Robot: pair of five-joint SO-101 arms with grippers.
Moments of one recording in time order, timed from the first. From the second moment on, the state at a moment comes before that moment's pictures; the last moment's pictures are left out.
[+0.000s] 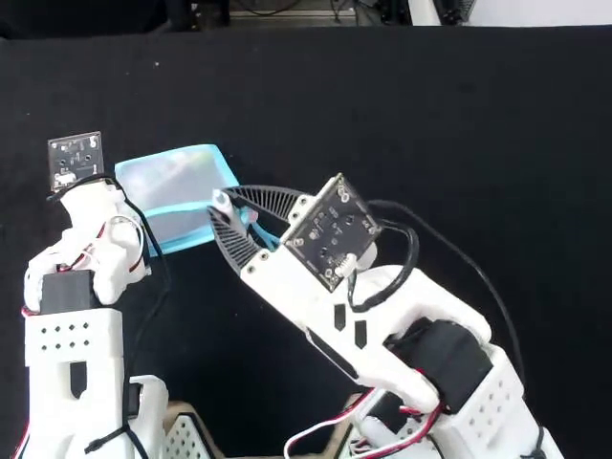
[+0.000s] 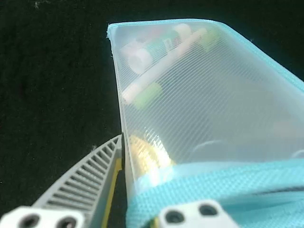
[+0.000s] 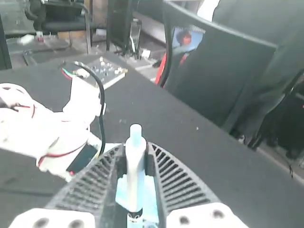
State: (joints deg) left arm -13.1 -54.4 50.5 62.3 2.1; right arm -45.2 -57.8 26.4 54.0 10.9
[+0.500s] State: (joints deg) left arm -13.1 -54.4 50.5 62.3 2.1; right arm -45.2 -57.8 26.4 45.1 10.9
